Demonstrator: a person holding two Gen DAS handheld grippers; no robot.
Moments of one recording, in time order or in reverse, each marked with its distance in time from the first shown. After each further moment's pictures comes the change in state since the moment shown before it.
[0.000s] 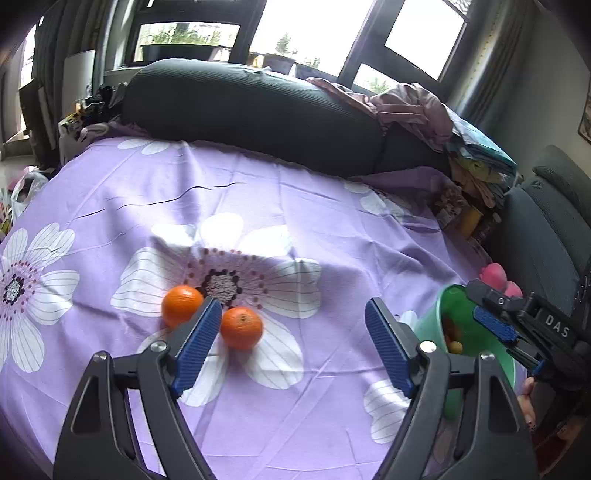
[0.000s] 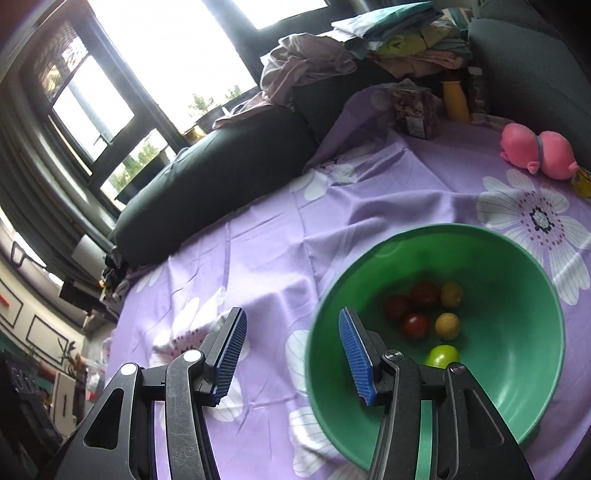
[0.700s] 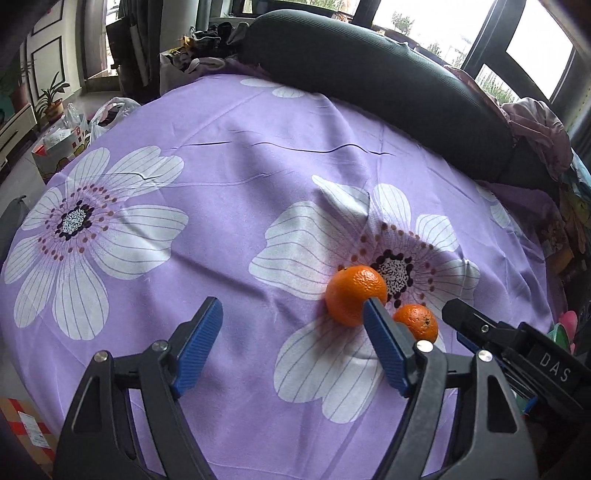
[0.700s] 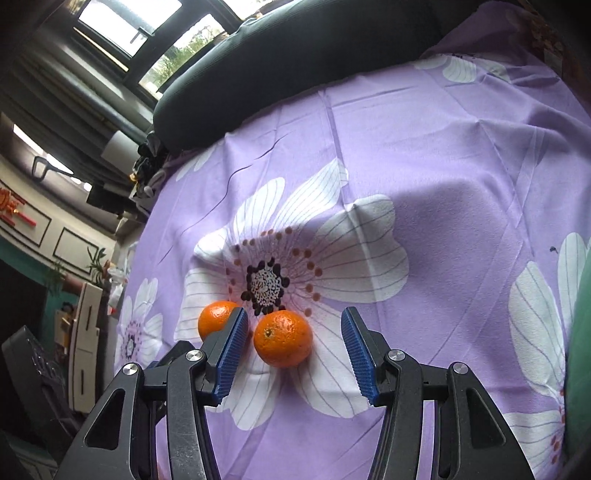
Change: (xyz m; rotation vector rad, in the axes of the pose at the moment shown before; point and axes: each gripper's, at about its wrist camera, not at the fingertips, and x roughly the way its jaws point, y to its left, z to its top) left arm 0.031 0.100 -0.007 -0.210 0.113 0.308; right arm 0.134 0.093 -0.060 -0.120 0.392 0.141
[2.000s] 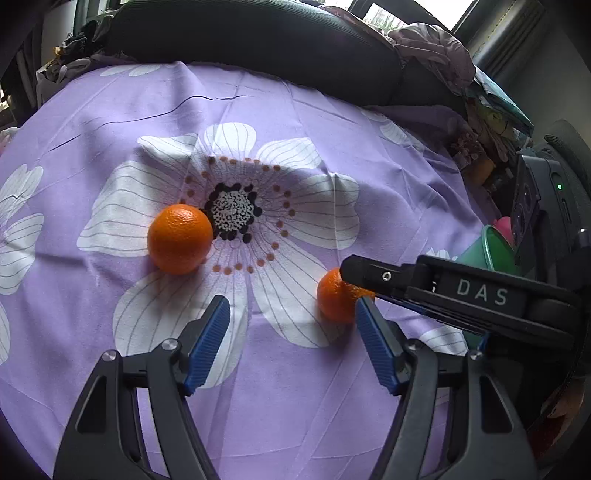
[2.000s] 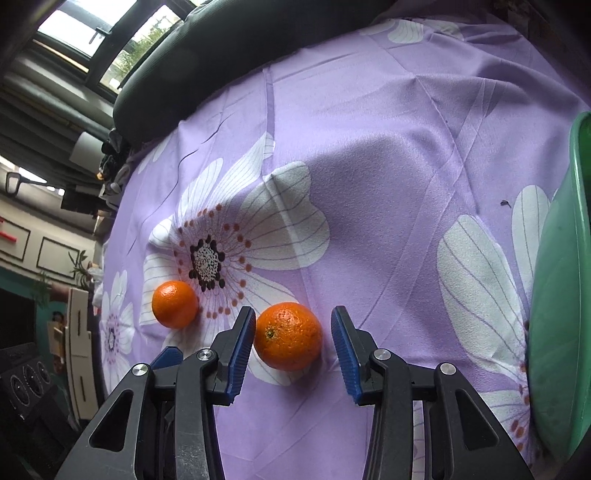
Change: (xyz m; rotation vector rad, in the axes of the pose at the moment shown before) left arm 0.011 -0.076 -0.036 0.273 0.165 -0.349; right arm -0.011 -0.043 -0.001 0.115 0.087 -0.059
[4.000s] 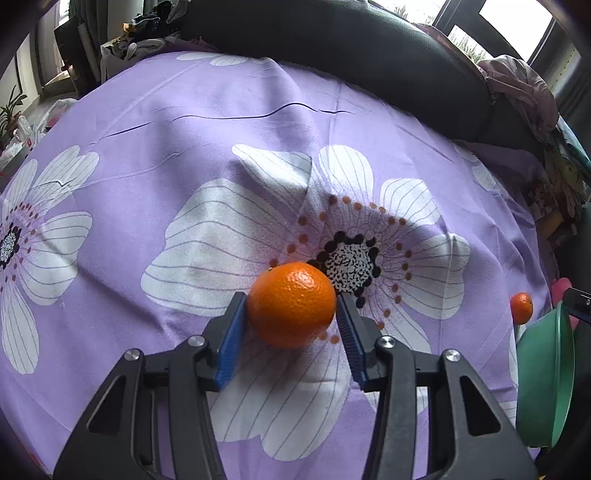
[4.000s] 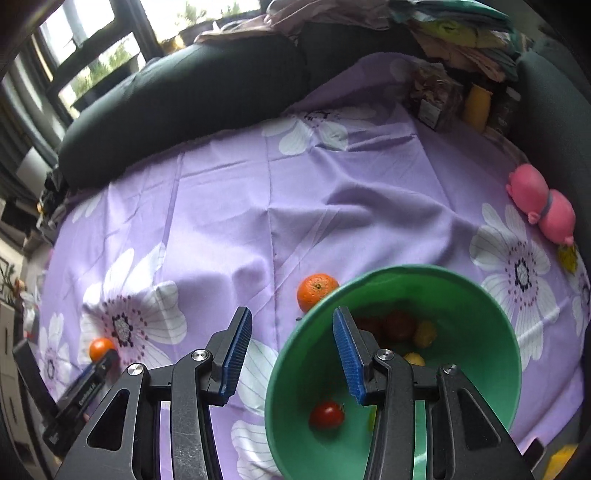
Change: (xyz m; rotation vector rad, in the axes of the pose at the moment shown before) left arm 0.014 0.055 0.033 -0.172 -0.049 0.263; right arm -0.093 -0.034 0.072 -0.150 -0.061 -0.457
